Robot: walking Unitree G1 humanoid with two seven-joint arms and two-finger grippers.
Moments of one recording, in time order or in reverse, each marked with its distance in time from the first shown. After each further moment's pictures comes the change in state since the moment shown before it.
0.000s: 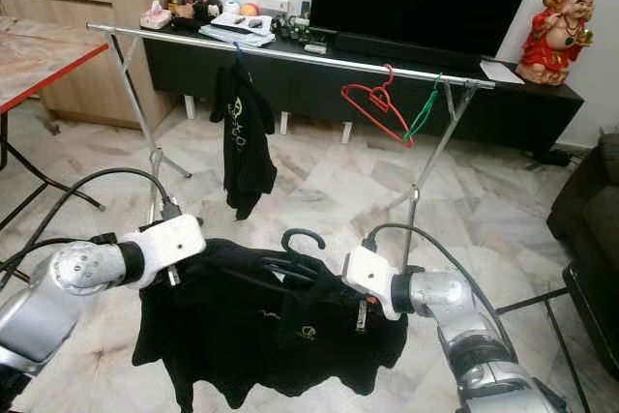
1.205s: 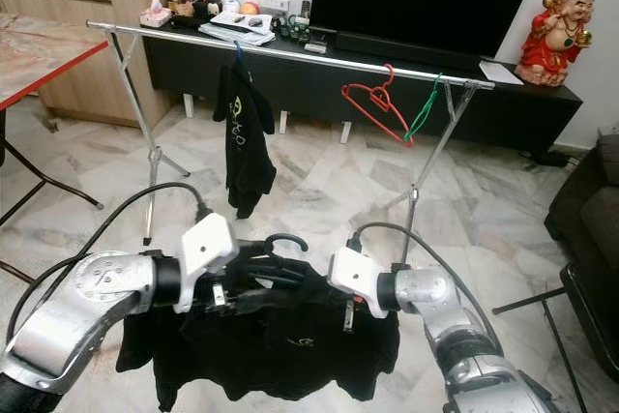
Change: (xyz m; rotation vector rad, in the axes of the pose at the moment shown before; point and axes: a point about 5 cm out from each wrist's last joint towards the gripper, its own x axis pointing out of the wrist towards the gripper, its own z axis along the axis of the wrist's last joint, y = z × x) left arm 0.010 -0.038 0.066 -0.321 -0.430 -0.334; right arm 0.015 0.000 0.010 -0.030 -0.016 0.016
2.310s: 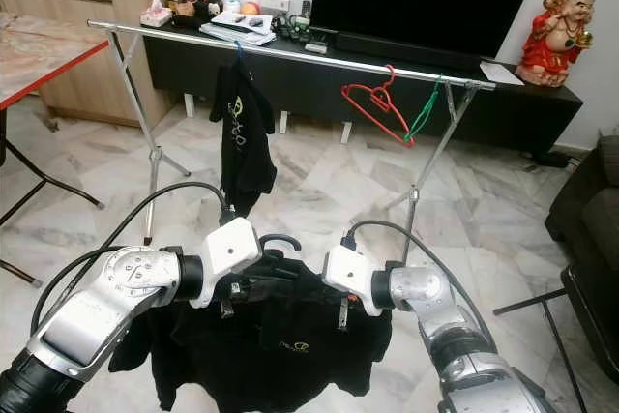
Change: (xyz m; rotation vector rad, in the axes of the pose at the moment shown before) left arm 0.014 0.009 -0.008 0.077 0.130 0.043; right arm 0.005 0.000 0.004 -0.008 -0.014 0.007
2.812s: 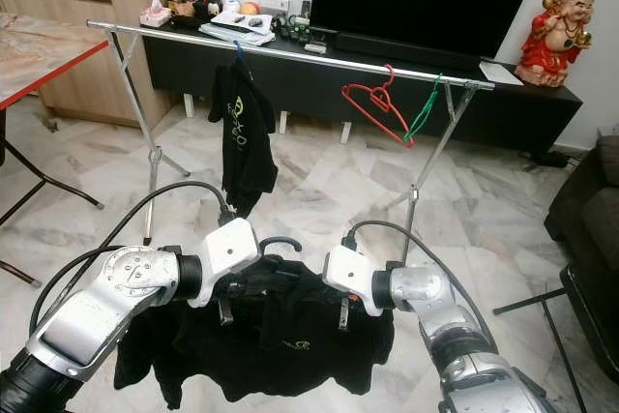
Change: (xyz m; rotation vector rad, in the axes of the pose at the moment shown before) left arm -0.001 -0.001 -0.003 0.025 0.028 -0.024; right arm 0.000 0.000 -0.001 0.000 0.005 0.001
